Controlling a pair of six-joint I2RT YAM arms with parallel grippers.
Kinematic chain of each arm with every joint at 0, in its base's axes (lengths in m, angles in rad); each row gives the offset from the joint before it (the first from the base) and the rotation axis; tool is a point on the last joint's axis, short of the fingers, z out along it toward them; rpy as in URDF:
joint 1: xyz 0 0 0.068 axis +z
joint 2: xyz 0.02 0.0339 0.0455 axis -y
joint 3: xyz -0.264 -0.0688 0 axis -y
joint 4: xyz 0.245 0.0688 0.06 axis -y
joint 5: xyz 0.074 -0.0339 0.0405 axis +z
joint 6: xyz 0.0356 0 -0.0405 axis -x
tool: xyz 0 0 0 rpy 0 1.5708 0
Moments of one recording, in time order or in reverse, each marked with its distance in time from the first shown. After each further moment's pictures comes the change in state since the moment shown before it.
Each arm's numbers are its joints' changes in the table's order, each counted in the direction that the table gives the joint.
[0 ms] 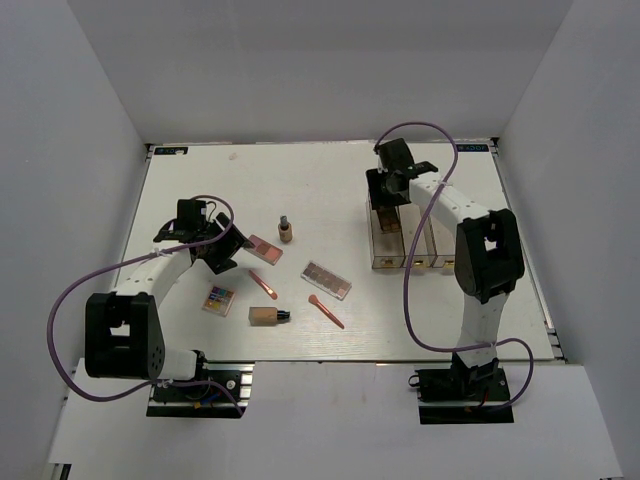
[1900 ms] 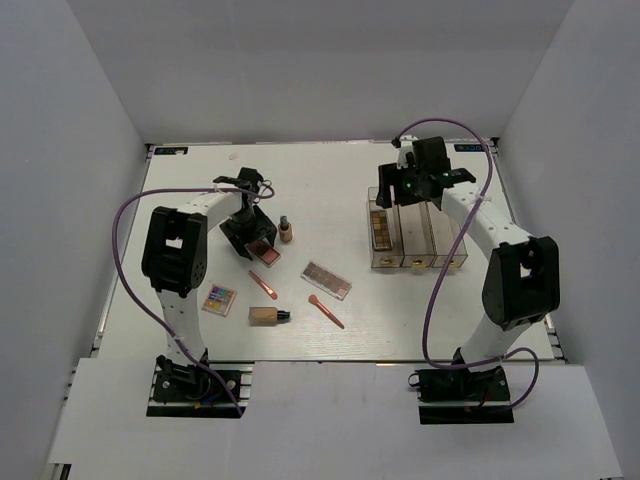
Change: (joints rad) left arm -0.212 -0.647 0.623 -0.438 0.308 0.095; right arm -0.101 0.252 -0.177 0.093 0.336 0.071
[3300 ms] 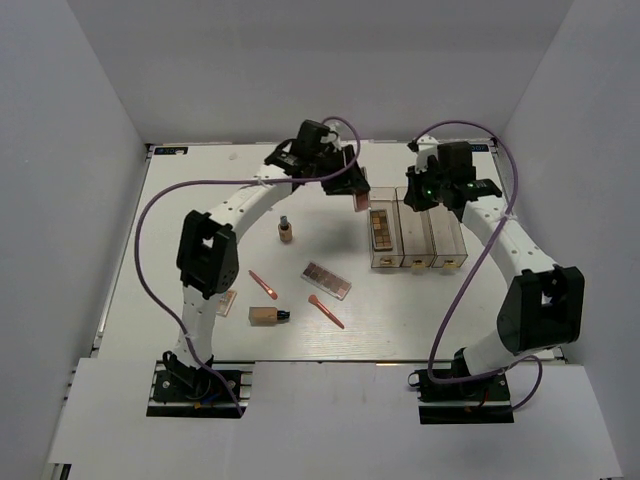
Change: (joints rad) left arm -0.269 -0.085 0.519 0.379 -0.455 -0.239; right arm -0.069 0.162 -0.104 -0.014 0.074 0.159
